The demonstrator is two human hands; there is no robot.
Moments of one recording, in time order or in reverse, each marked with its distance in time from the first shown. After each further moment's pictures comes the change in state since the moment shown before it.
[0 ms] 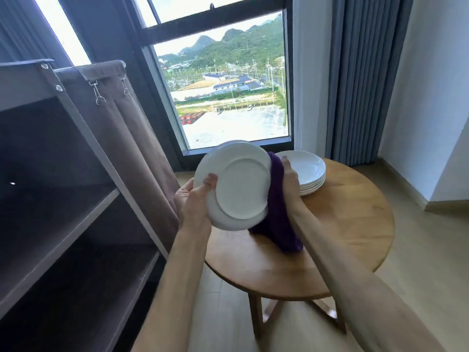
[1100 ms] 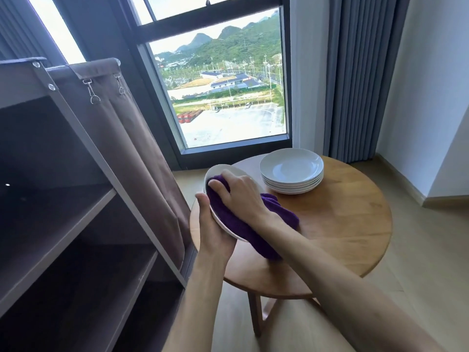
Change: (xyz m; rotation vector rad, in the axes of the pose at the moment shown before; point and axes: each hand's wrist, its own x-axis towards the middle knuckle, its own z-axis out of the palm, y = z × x) left_hand -0.035 -0.040 0.014 -0.403 -0.267 -0.313; right_hand -0.040 0.027 0.059 -1.049 -0.243 -0.787
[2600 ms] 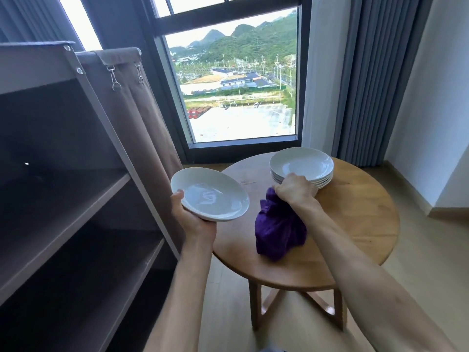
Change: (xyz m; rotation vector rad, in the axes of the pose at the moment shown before) left_hand 0.015 0.029 -0.056 -0.065 0.321 0.348; right_hand 0.007 0.074 -0.041 -0.418 -0.289 0.786
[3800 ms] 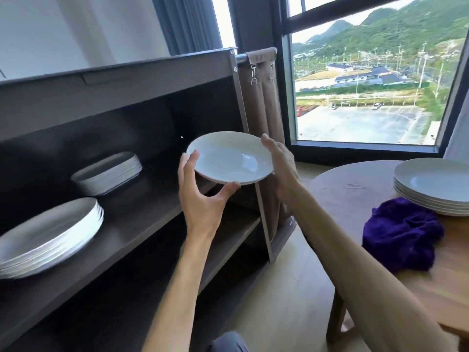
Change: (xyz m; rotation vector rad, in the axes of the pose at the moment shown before) left_hand -0.094 0.195 -0.077 1.212 0.152 0.920; right_hand -0.163 -0.218 0.031 1.266 -0.517 -0.456
